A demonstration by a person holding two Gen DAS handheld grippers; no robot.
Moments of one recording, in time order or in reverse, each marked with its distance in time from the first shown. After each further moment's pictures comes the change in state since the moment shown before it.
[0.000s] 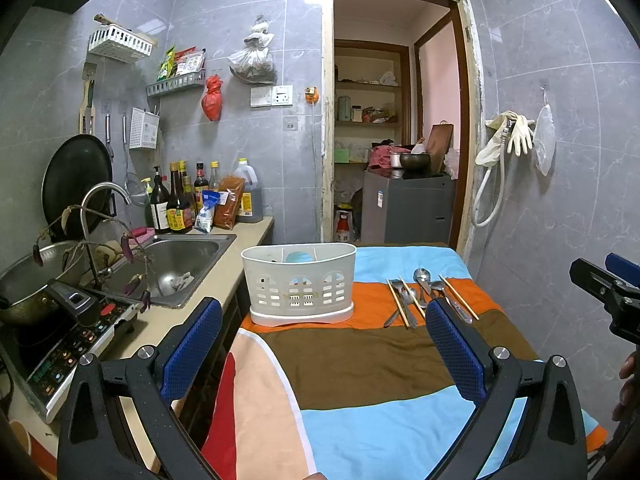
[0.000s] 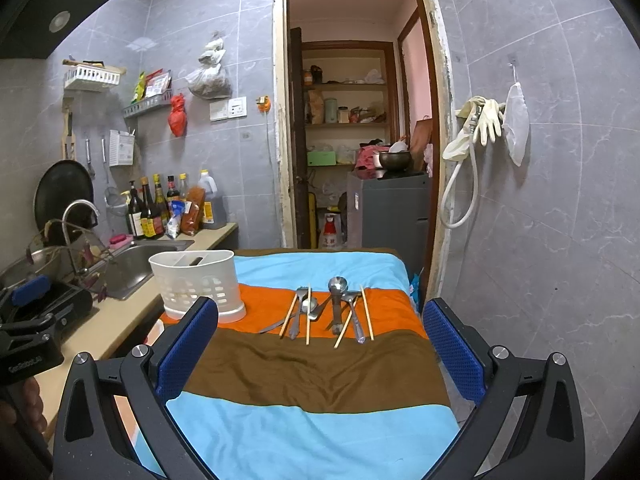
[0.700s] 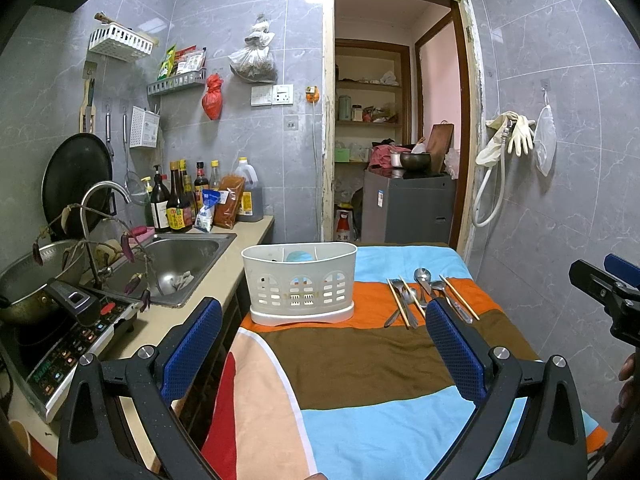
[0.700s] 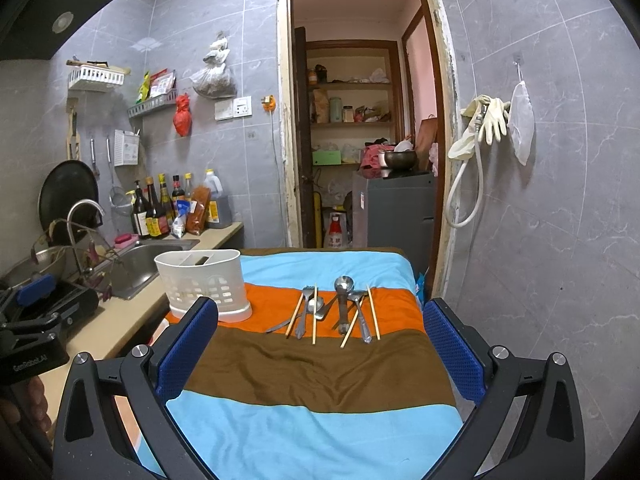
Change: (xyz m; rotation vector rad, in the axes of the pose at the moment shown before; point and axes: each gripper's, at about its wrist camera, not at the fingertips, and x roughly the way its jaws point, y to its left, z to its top) left arm 0.000 0.000 -0.001 0.000 -0.001 -0.001; right arm 0.001 0.007 0.000 -0.006 0.000 0.014
